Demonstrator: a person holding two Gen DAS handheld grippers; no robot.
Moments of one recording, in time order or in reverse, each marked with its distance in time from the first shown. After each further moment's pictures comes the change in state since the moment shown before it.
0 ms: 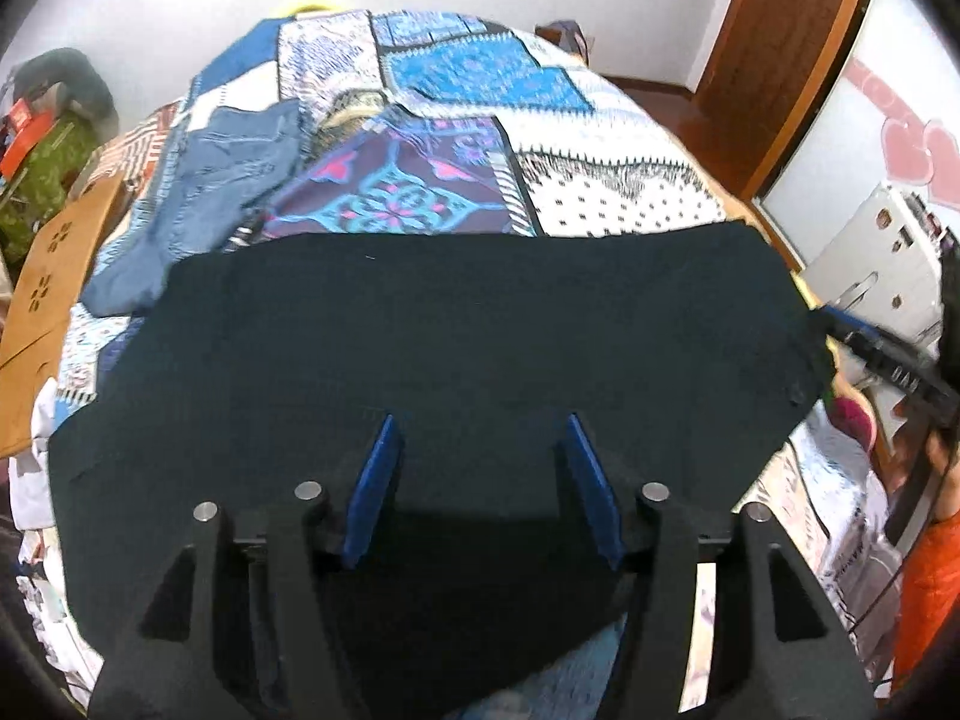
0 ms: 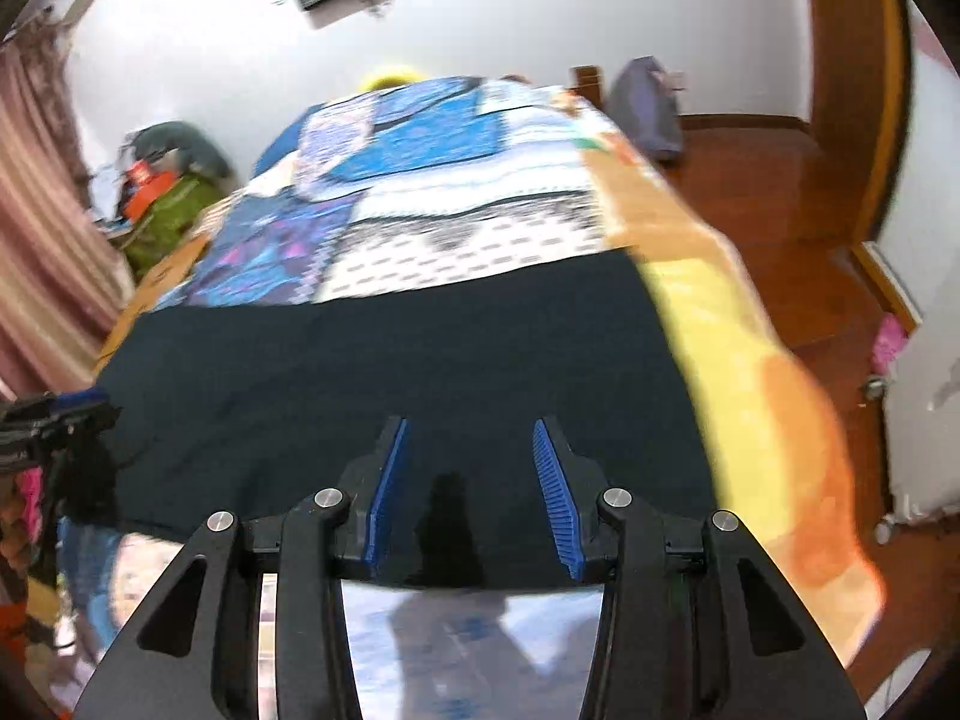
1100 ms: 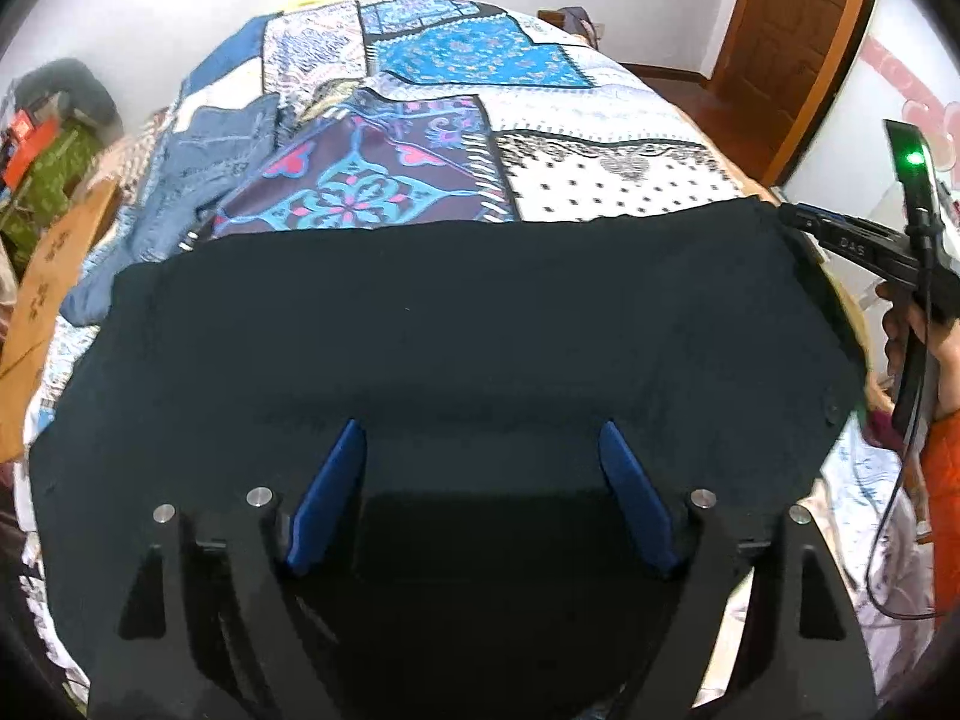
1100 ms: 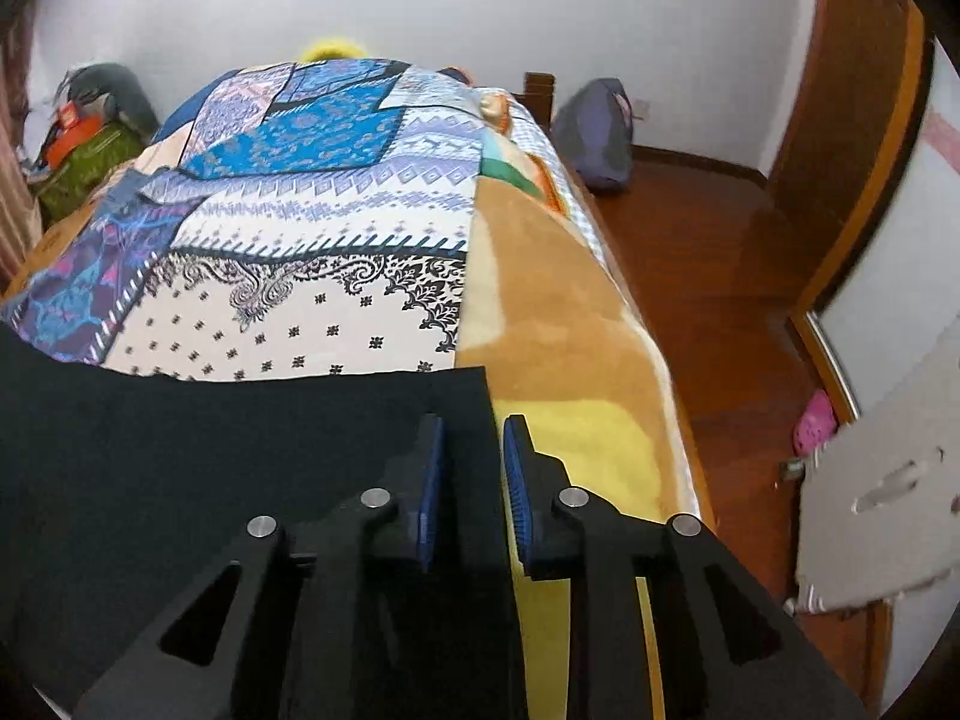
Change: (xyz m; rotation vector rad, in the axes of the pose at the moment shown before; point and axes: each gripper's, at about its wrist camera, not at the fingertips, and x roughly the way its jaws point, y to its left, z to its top) left arm 0.030 -0.027 0.008 0.001 0.002 0.037; right arm 0.067 -0.046 0.073 -0.135 0.016 -0.202
